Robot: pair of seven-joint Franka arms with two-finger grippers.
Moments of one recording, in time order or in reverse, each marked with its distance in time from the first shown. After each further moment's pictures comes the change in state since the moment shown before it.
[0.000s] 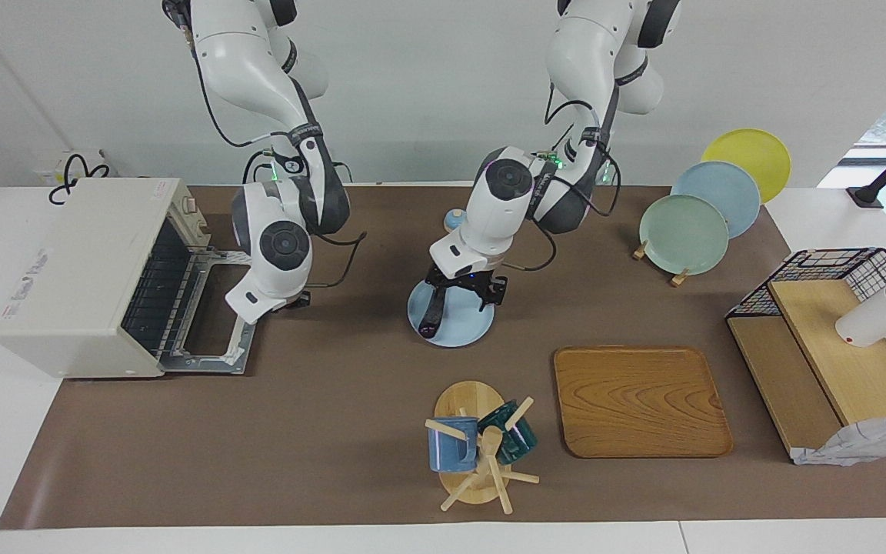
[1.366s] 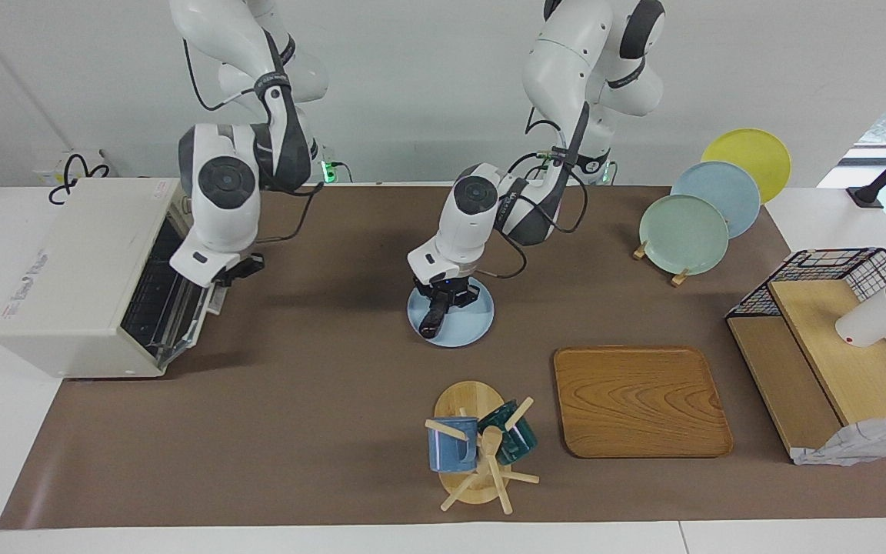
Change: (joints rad) left arm -0.055 0.044 0.018 -0.037 0.000 0.068 -0.022; right arm -0.133 -0.243 0.011 -0.039 -0.055 -0.081 -0.403
